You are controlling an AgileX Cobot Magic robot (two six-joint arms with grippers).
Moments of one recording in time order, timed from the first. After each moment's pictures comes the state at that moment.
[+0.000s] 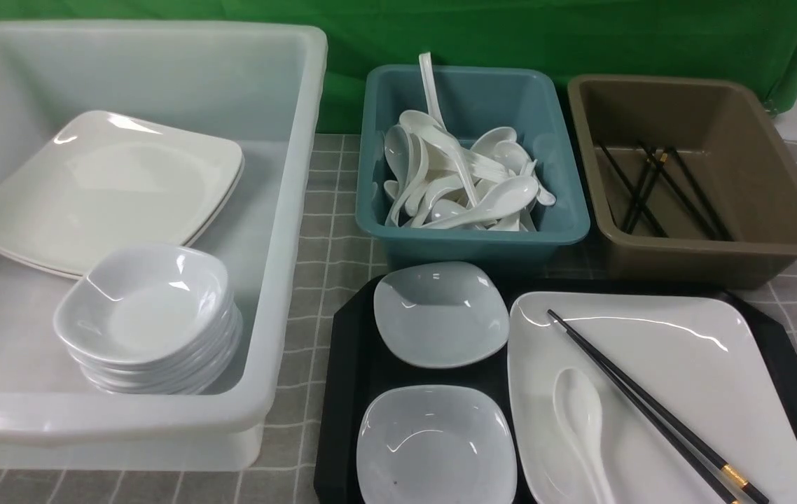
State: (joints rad) right arm 0.02 0.00 0.01 0.16 0.26 -0.22; left arm 0.08 0.00 0.01 -0.09 0.24 0.09
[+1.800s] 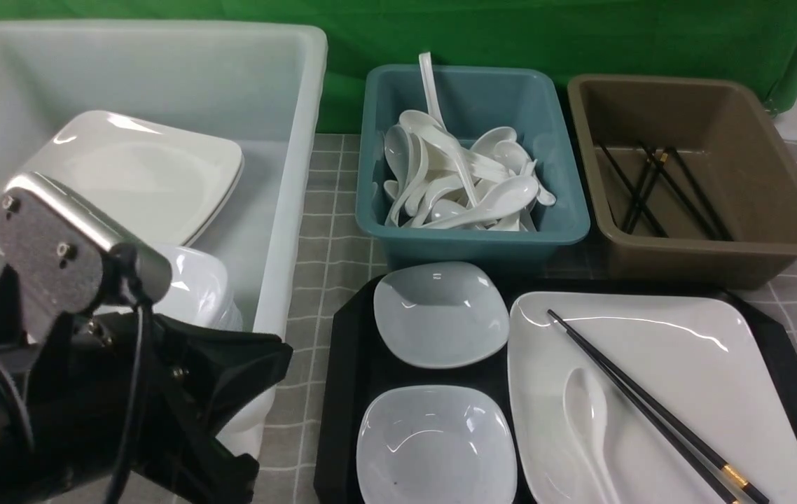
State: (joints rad) right arm 0.02 0.00 0.01 0.37 0.10 0.04; left arm -0.67 0.82 -0.57 -0.28 0.30 0.21
